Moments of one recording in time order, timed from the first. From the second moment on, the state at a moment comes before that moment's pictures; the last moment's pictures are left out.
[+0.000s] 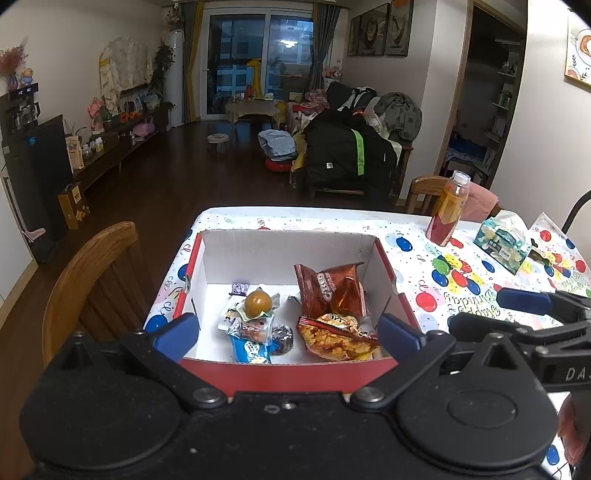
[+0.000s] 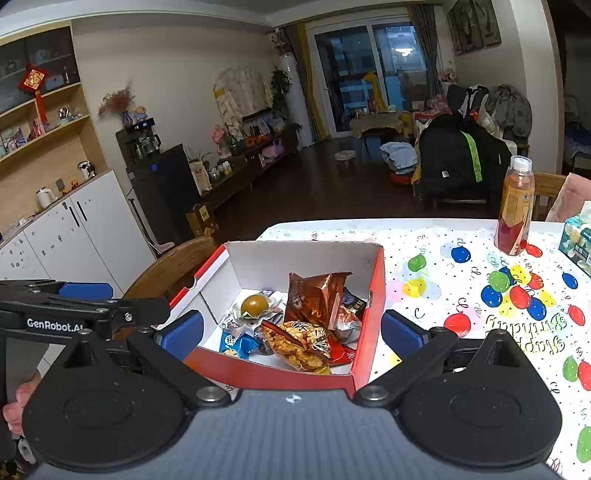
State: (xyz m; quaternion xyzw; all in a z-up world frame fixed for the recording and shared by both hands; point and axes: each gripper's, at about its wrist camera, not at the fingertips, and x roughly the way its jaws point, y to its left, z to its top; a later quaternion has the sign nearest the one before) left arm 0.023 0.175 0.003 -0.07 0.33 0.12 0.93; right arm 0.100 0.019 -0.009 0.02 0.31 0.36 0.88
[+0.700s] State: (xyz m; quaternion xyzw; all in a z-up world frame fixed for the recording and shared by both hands) left arm 0.018 0.177 0.007 -0.08 0.32 0.12 0.94; right arm 0.103 0.023 -0.003 0.00 0.30 0.33 0.89
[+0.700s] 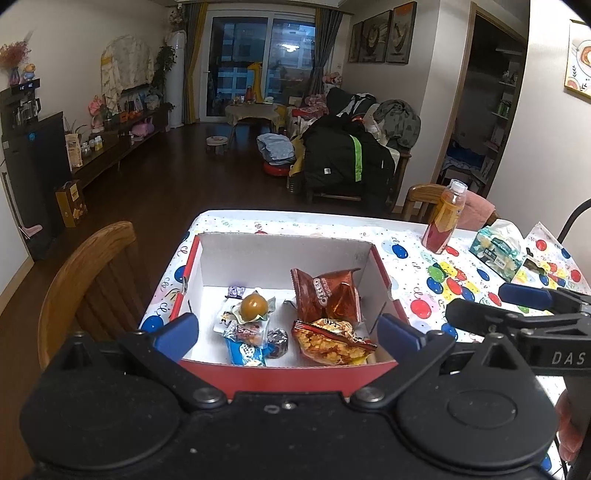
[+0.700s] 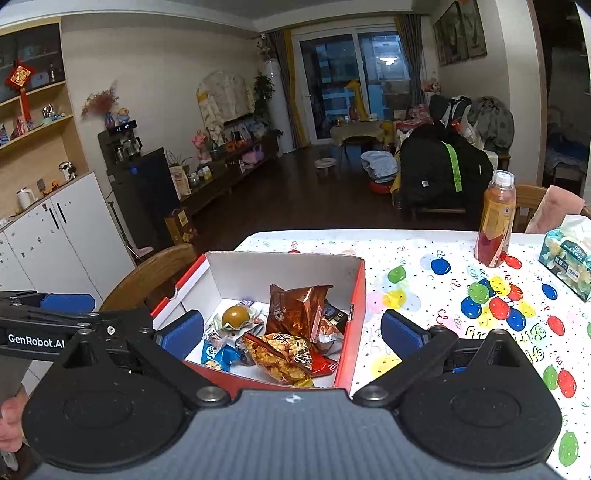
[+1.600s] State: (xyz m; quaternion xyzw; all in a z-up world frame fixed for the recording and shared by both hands) left arm 0.011 0.172 0.011 -0.08 0.32 0.13 0.94; right arm 0.098 0.025 -0.003 0.01 0.31 0.34 0.89
